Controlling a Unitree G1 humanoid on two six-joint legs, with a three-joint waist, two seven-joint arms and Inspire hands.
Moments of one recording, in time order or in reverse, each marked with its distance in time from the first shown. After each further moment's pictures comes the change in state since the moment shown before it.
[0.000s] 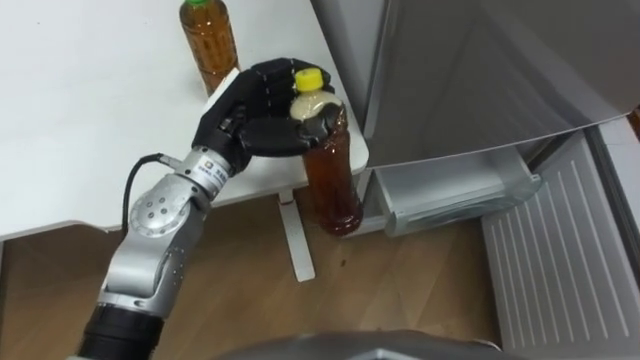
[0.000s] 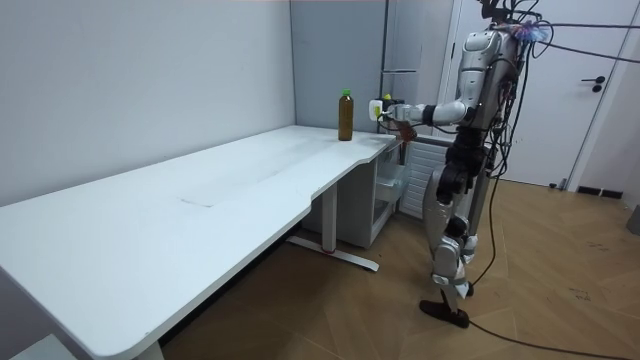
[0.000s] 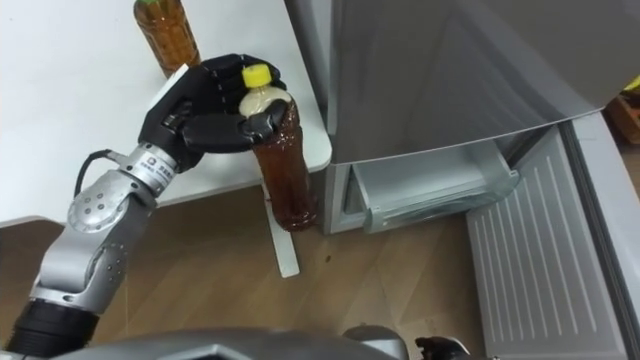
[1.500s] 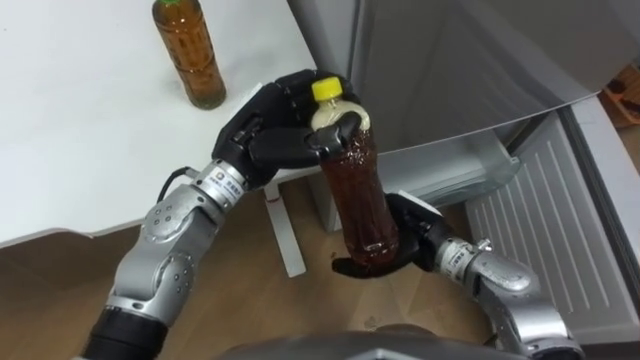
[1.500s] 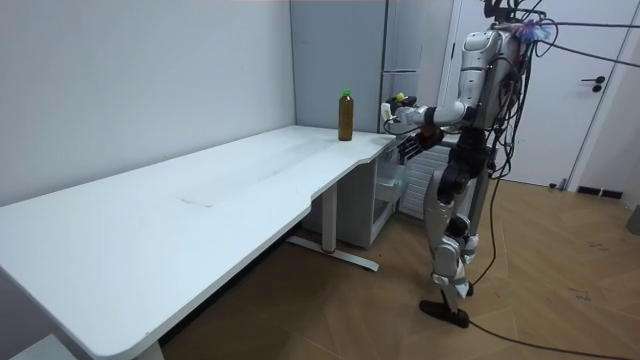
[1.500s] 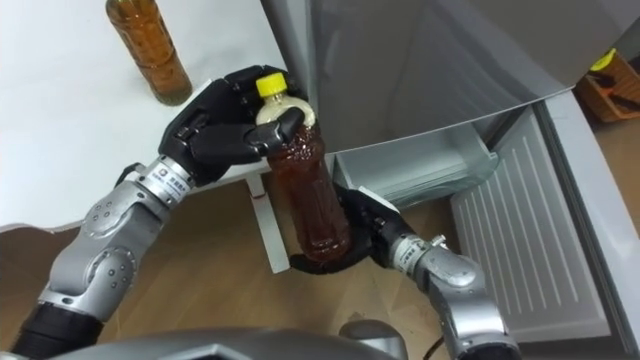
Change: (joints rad) left arm 0.024 0.026 -0.075 0.037 -0.192 -0.017 -0.129; right arm 0.101 -0.047 0.046 -0.909 0.413 -0.050 0.487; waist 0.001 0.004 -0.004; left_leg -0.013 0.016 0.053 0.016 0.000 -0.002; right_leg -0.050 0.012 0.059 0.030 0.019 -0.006
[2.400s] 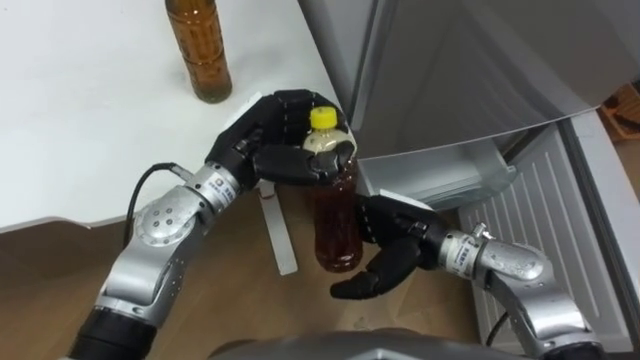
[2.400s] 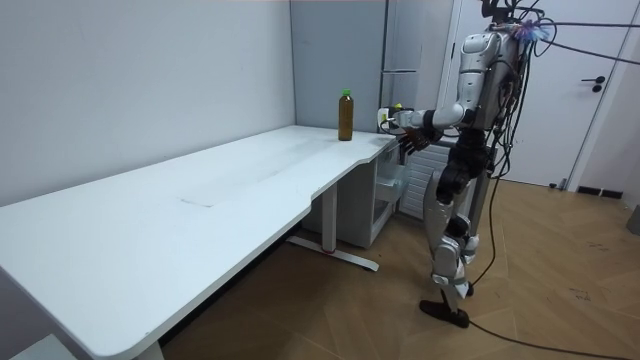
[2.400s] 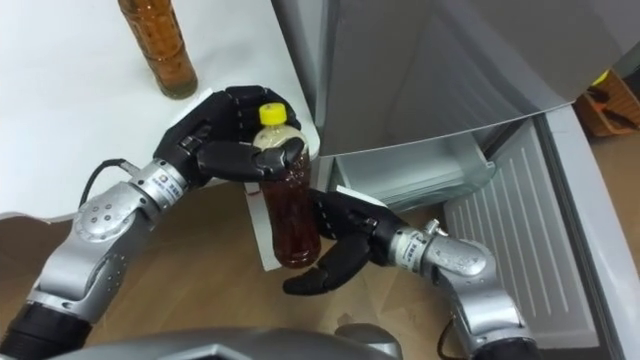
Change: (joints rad) left arm 0.001 0.047 -0.019 0.000 0.246 -0.008 0.086; right arm -0.003 -0.046 0.032 -0.111 -0.001 -0.001 0.176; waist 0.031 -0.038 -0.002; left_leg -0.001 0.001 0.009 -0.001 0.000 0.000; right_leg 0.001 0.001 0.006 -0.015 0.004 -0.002
